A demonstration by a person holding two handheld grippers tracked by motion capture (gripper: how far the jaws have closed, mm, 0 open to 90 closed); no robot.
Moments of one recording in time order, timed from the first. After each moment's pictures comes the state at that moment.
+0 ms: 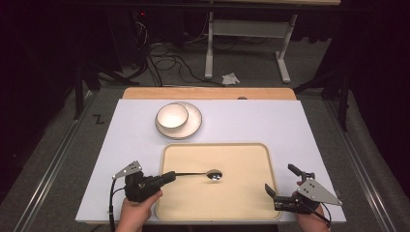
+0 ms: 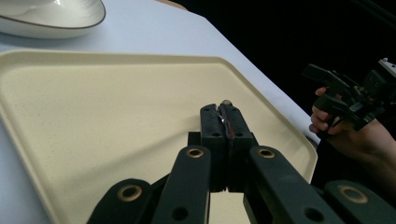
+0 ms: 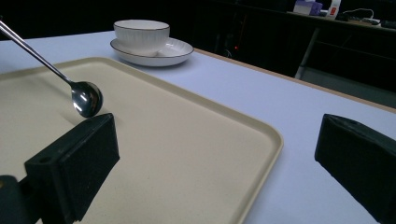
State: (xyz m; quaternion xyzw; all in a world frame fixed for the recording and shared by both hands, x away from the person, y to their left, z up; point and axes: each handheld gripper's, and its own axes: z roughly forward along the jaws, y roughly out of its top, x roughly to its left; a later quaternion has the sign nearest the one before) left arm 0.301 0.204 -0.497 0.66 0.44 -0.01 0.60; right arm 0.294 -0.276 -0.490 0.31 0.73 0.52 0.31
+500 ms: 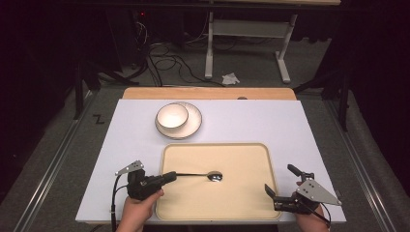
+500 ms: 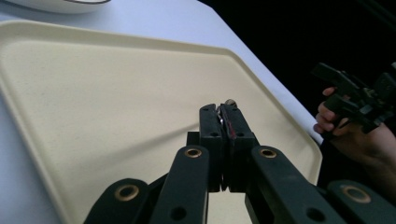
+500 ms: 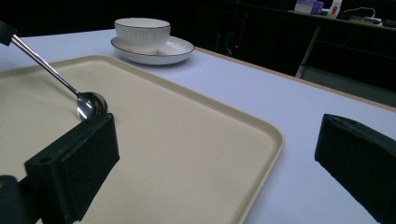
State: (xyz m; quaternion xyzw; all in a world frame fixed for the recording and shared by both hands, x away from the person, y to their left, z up) left arm 0.312 0.205 -0.511 0.66 0.47 -0.03 0.59; right arm 0.295 -0.276 -0.490 0.31 0.74 0.52 0.31
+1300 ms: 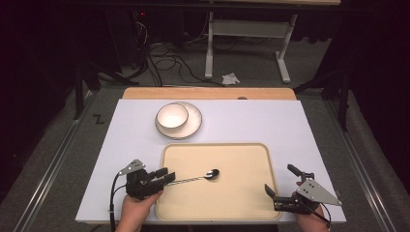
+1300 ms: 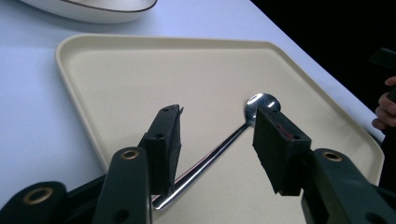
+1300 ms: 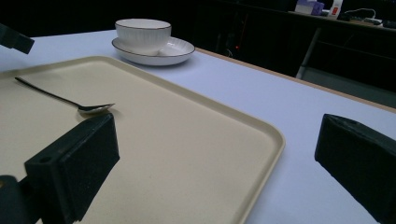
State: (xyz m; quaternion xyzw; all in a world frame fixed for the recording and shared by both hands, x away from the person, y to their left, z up) left arm 0.312 0.205 -0.508 0.69 0.49 0.05 0.54; right arm 0.294 -0.275 -0.490 0.31 0.73 0.52 0.31
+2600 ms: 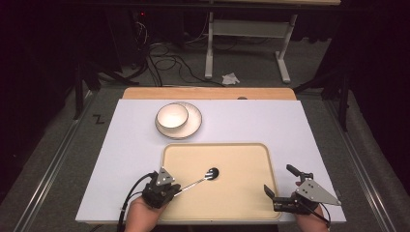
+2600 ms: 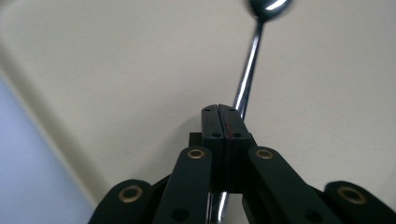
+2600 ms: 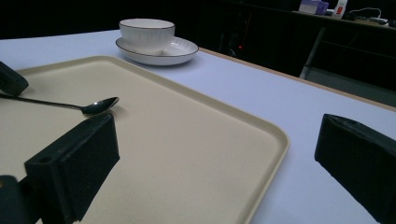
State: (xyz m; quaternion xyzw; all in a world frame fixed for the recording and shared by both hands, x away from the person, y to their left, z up) left arm 0.298 0.148 -0.511 0.85 0.40 0.11 0.34; right arm 0.294 -0.274 -0.490 0.30 0.74 0.52 0.31
